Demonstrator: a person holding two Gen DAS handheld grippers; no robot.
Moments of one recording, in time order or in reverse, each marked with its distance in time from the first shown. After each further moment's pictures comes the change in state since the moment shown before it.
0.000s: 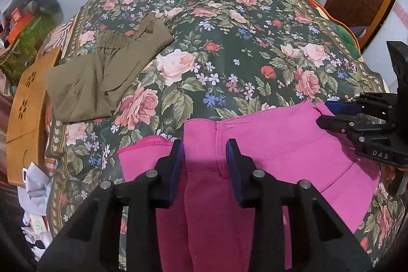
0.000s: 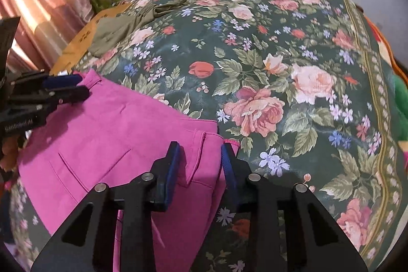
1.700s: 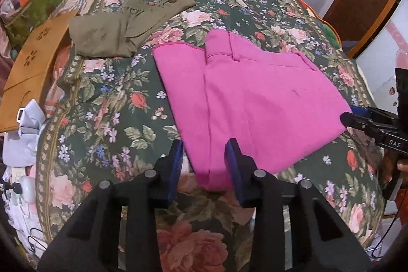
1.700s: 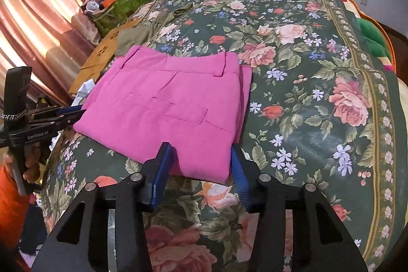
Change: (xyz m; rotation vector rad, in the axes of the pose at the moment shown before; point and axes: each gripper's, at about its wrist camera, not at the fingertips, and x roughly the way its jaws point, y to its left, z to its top) left arm -0.065 0.022 -0.108 -0.114 0.000 -0.063; right arm -0.066 0.026 -0.087 0.163 -0.078 0.089
